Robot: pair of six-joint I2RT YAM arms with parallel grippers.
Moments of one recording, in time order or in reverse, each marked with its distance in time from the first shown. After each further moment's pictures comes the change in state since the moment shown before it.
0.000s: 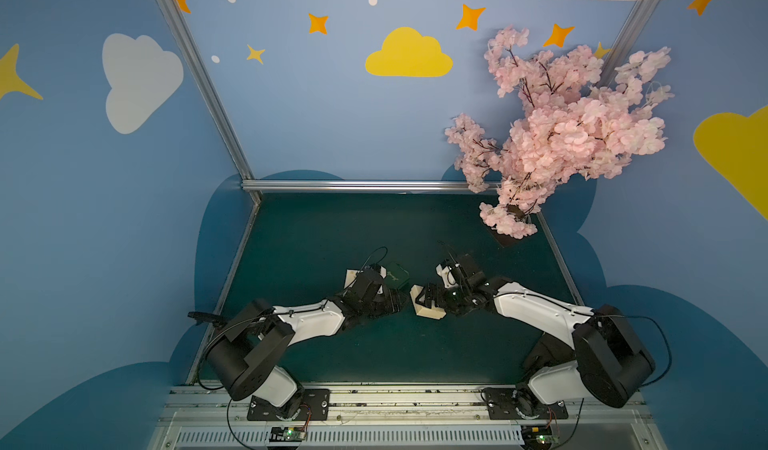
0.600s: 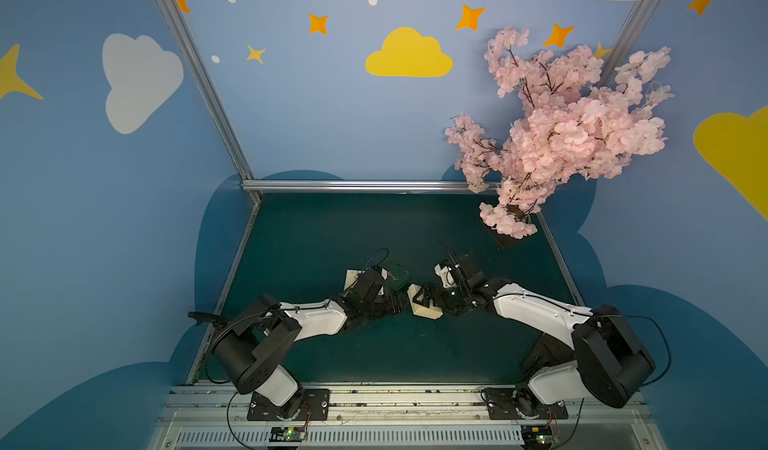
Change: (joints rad) left arm 0.000 0.045 0.000 0.022 0.020 -0.009; right arm 0.010 0.000 -0.011 0.049 -0.029 0.041
